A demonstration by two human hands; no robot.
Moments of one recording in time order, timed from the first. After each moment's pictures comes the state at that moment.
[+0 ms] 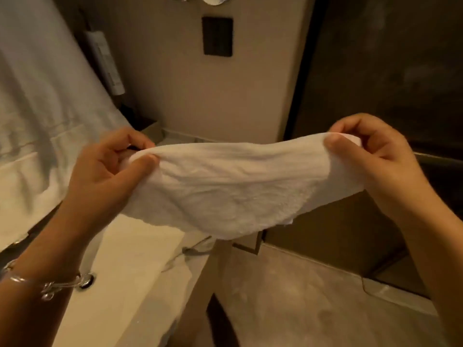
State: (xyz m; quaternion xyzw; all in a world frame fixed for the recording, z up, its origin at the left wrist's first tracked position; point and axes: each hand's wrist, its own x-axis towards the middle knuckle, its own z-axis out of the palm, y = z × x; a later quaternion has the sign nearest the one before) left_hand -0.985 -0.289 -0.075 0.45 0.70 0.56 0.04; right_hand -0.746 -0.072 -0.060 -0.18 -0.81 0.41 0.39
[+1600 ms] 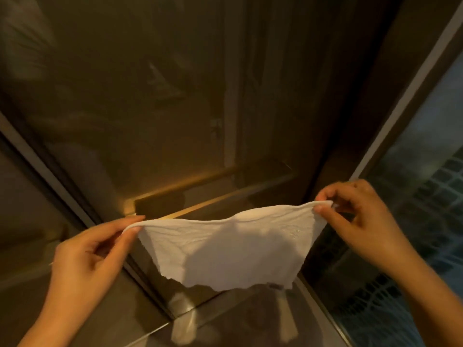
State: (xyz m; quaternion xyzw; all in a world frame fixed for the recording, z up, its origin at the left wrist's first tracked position) left_hand -0.351 0.458 -0.194 0.65 0.58 0.45 0.20; right_hand 0.028 0.458 -0.128 -0.63 -0.67 0.16 0.36
